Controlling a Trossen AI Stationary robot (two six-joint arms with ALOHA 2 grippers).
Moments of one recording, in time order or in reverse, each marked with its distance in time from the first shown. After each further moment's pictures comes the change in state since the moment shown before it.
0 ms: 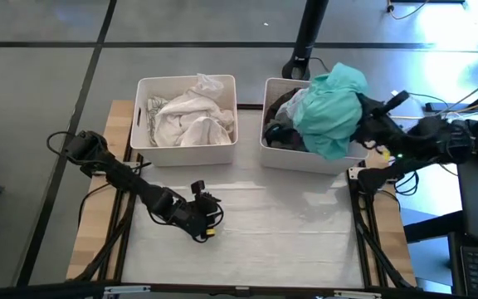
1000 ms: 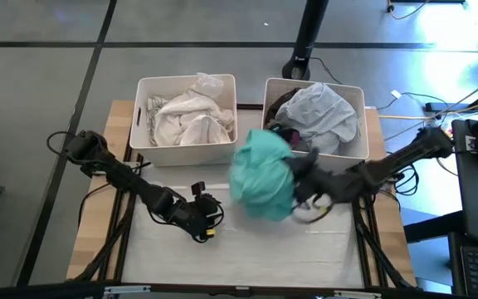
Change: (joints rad) left arm -0.002 -0.002 0.000 -0.005 0.048 -0.018; right arm 0.196 0.565 -0.003 0.005 -0.178 0.335
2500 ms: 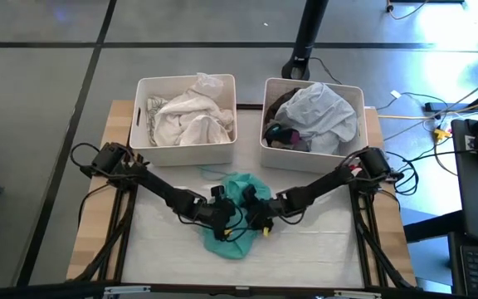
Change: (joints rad) left arm 0.120 0.294 0.008 0.320 0.167 0.191; right arm -0.170 0.802 0.007 0.192 -0.699 0.565
